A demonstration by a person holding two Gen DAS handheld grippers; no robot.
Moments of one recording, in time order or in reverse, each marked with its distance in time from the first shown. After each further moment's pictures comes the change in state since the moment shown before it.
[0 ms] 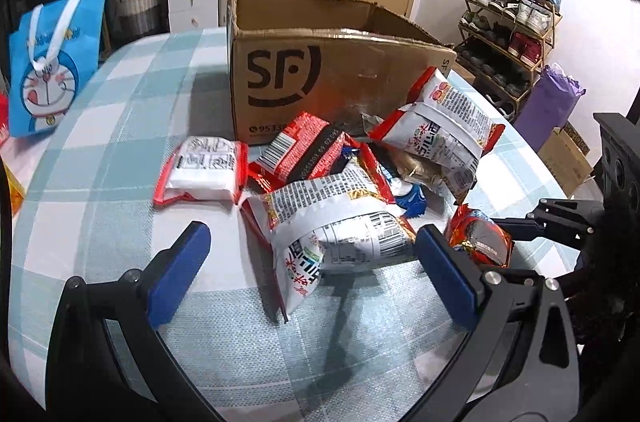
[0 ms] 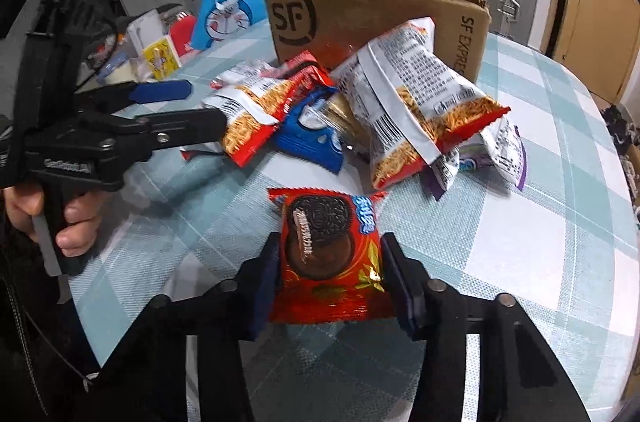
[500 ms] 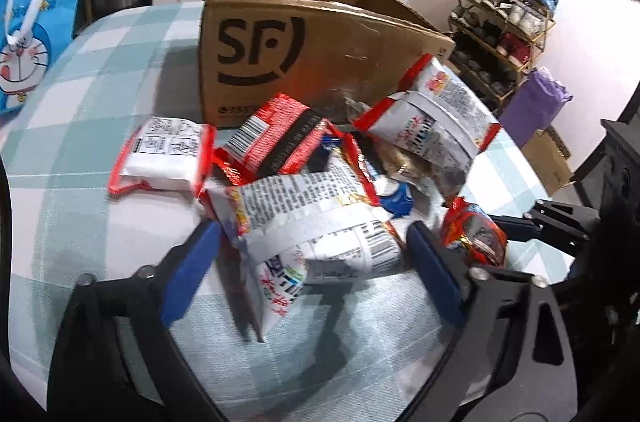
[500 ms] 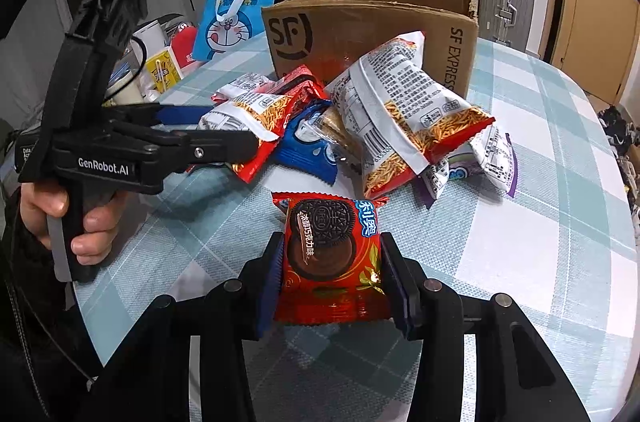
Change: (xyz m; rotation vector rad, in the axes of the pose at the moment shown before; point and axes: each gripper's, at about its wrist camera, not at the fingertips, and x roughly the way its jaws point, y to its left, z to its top) left arm 0.029 -0.004 0.006 -0.045 0.058 -0.085; right arm -0.006 -0.004 0.002 0.013 -0.026 -0.004
